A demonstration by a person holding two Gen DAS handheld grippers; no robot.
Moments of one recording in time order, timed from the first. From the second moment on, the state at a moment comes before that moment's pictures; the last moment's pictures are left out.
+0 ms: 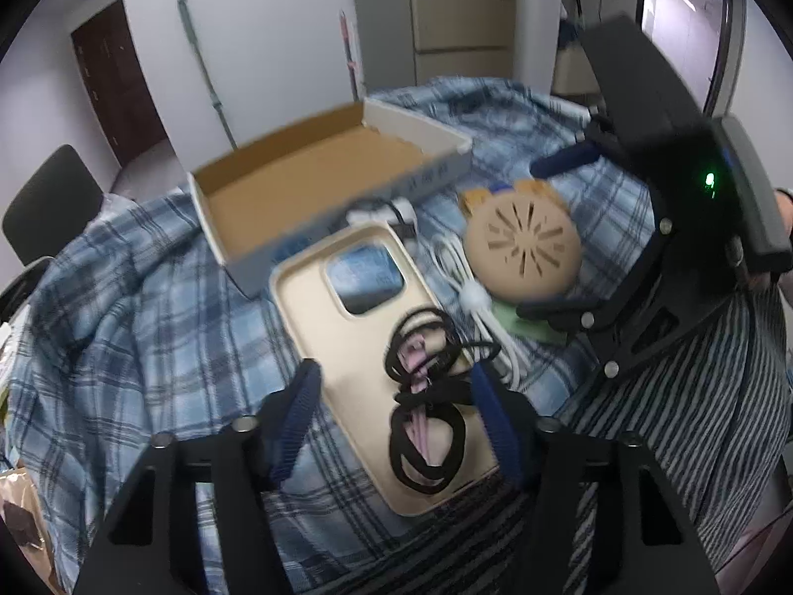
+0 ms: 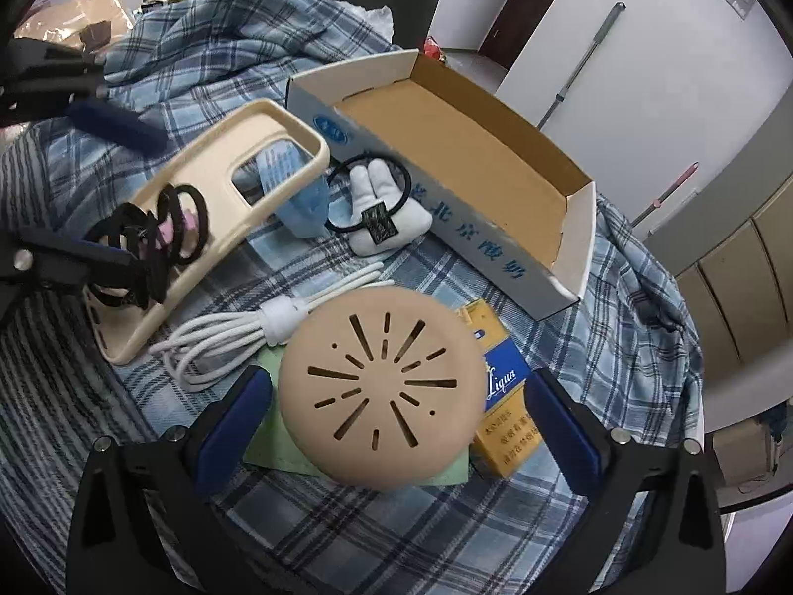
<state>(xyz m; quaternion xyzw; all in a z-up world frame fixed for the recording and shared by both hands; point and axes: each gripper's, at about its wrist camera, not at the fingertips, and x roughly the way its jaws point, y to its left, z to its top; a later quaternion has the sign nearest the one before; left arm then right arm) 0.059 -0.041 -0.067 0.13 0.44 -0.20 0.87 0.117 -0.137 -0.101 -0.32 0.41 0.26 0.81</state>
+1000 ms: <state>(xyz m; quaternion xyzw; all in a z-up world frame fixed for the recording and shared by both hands) 0.055 -0.024 0.059 0.06 0.32 -0.12 0.94 0.107 -0.178 0.043 -0.09 0.25 0.22 0.94</state>
